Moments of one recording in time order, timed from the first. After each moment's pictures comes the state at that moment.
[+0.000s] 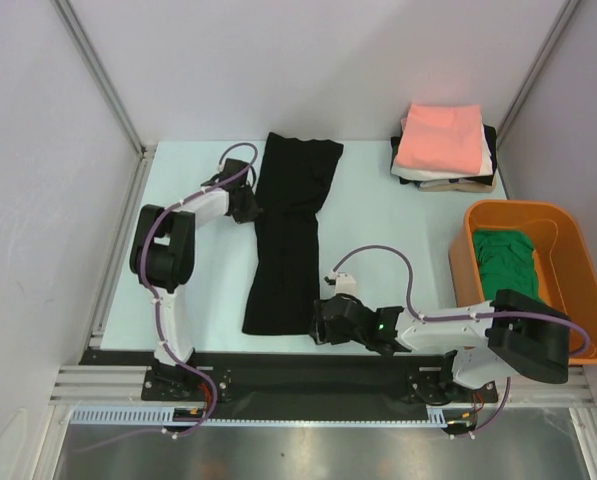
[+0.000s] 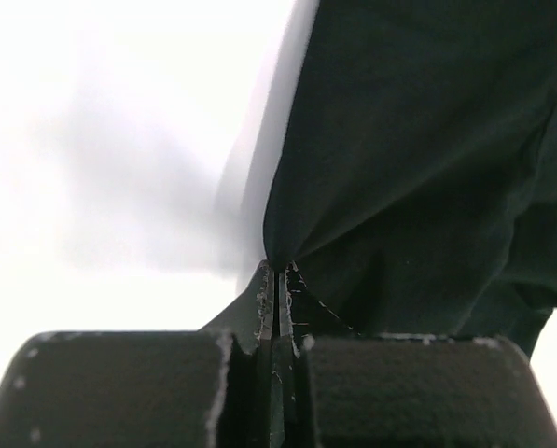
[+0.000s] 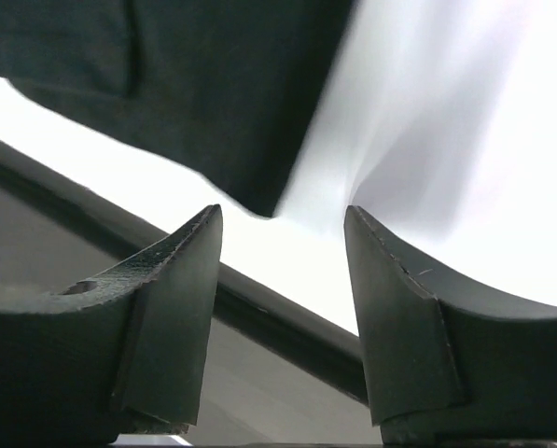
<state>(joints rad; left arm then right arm) -0.26 2.06 1.43 -0.36 -0.01 -0.58 1.20 1.37 0.55 -0.04 0.27 0.92</state>
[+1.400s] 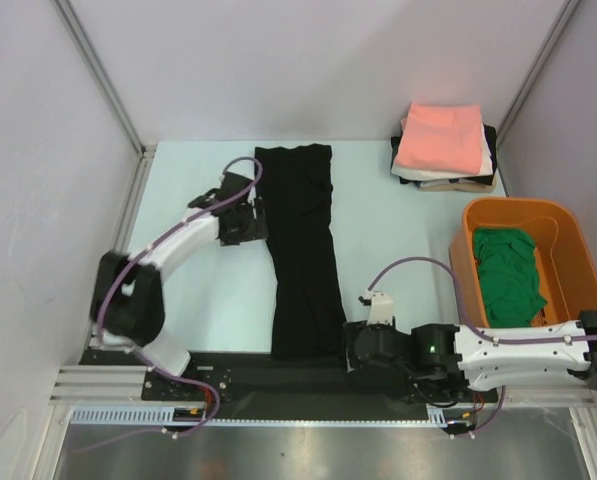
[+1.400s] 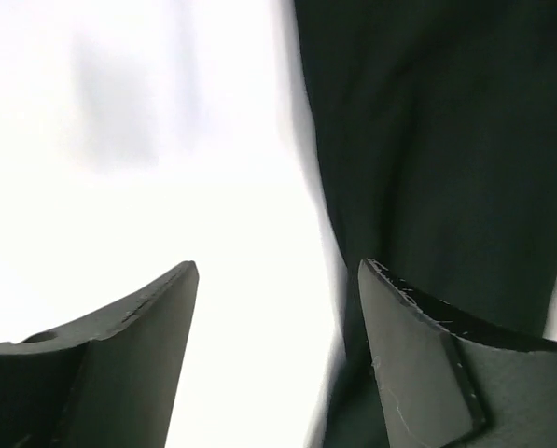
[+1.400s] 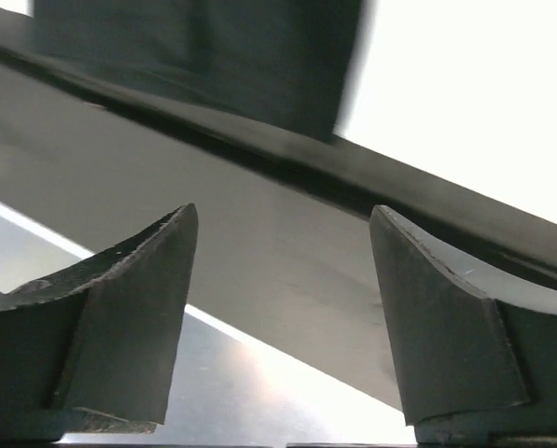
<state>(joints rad) -0.38 1.68 1.18 -0.57 -0.10 -0.50 1.47 0.90 0.51 -0.62 0.41 1.19</state>
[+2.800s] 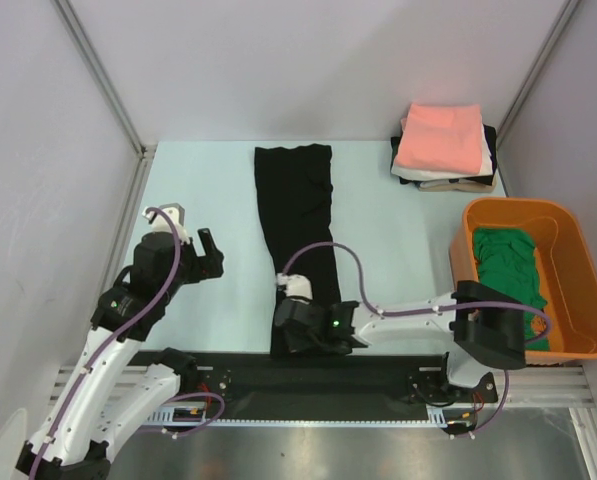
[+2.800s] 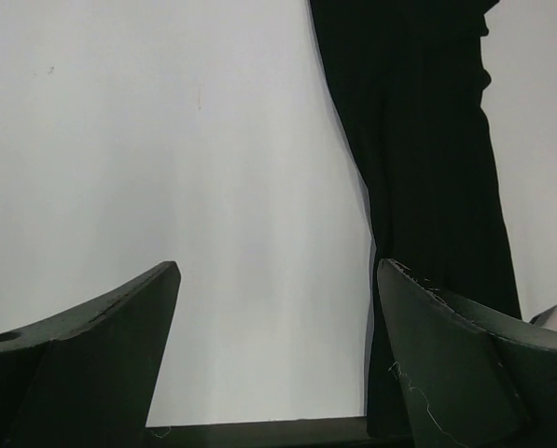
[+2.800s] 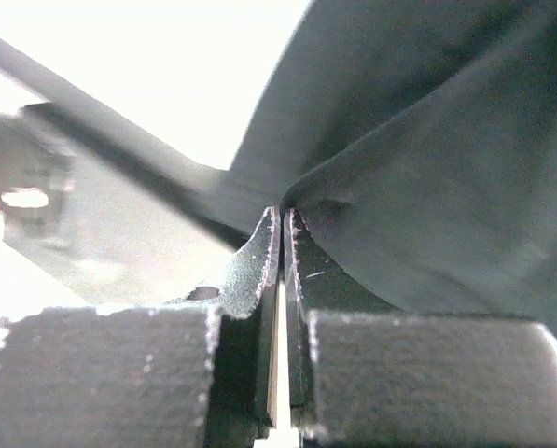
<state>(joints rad) -0.38 0.67 0.88 -0.77 -0.23 -0.38 1.33 1.59 0.89 -0.23 0.25 0.89</state>
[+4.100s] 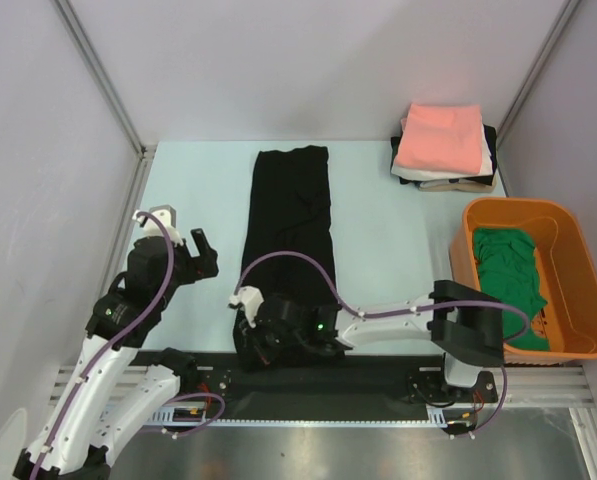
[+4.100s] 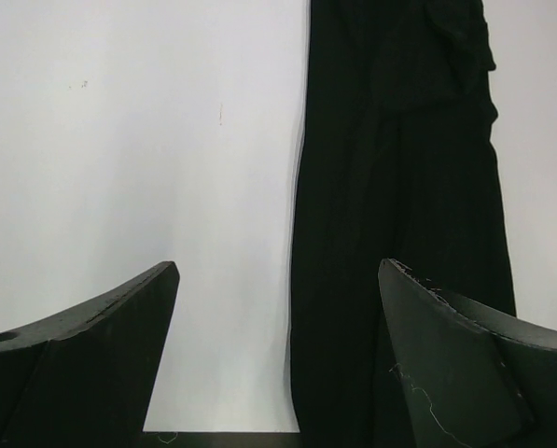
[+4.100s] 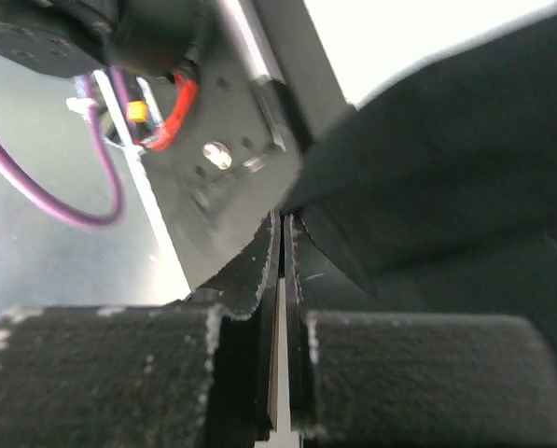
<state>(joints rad) -0.38 0.64 0.88 -0.77 -0.29 -0.39 1.38 1.75 1.06 0.10 -0.10 0.47</state>
